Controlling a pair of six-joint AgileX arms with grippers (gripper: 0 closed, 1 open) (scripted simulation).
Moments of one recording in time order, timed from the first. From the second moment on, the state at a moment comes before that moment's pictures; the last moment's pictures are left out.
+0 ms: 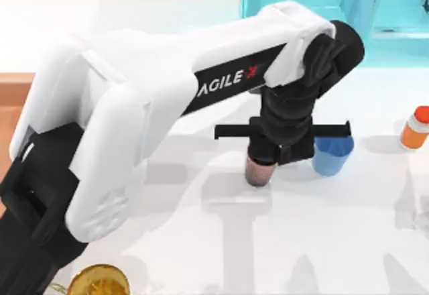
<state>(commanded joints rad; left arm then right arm) -0.85 2.44 2.10 -1.17 -0.07 -0.81 0.00 0.00 0.00 0.00 0.00 0.00</state>
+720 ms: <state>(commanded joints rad) -0.74 2.22 2.00 -1.26 -0.06 -0.71 0.00 0.00 0.00 0.00 0.00 0.00</state>
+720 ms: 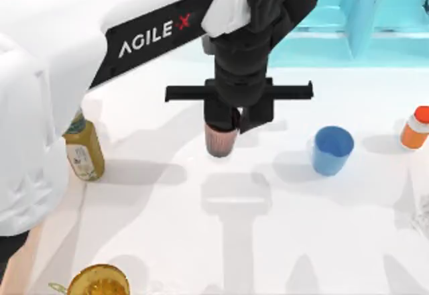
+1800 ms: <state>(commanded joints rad) -0.31 1.82 1.91 -1.38 -0.04 -0.20 0.00 0.00 0.00 0.00 0.00 0.00</state>
